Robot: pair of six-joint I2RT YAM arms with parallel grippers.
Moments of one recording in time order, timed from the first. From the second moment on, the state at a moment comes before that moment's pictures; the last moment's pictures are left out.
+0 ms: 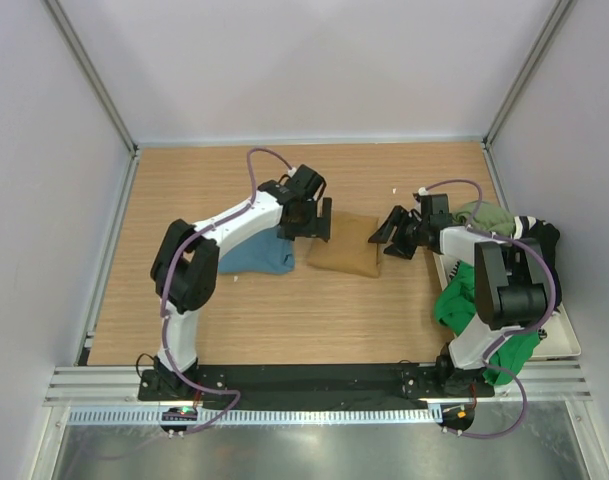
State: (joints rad) left arm -0.68 1.98 1.62 -0.70 -0.04 -0.55; right arm 0.07 1.67 0.82 -0.06 -0.45 0.61
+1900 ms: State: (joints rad) left arm -0.32 1.63 1.37 -0.57 0.38 -0.65; right arm 0.44 1.65 1.25 -0.17 -0.39 0.78
